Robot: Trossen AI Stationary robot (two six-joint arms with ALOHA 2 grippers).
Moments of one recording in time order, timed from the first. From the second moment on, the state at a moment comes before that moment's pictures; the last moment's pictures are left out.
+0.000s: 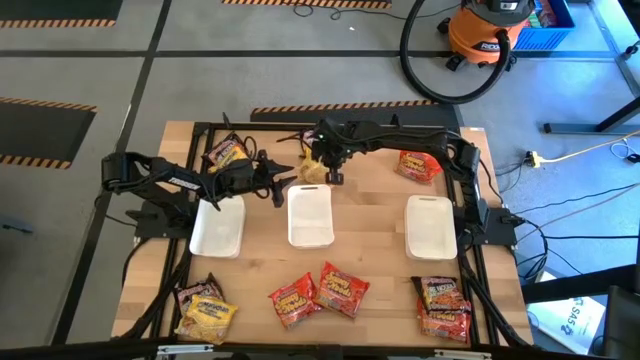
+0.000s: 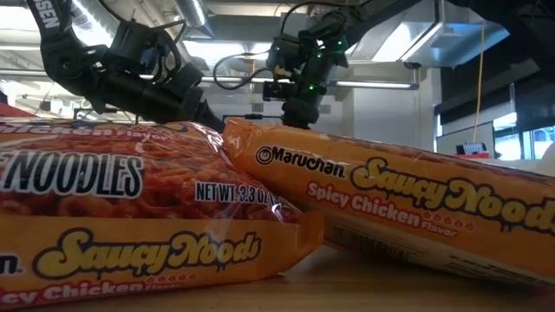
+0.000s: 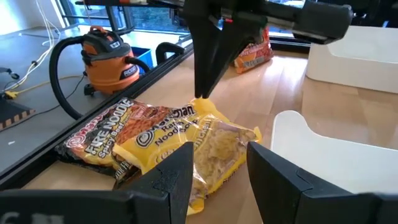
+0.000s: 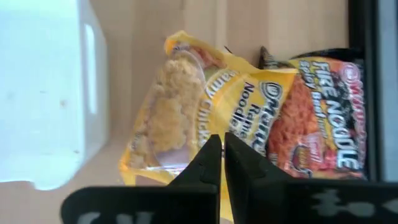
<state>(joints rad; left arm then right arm) 0.32 1.41 0.31 0.87 -0.12 -0.01 -0.37 2.05 1.69 -0.72 -0.06 -0.42</state>
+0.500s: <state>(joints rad) 0.33 1.41 0.31 0.84 -0.11 -0.02 -0.65 2.03 1.60 -0.82 -0.52 -0.22</state>
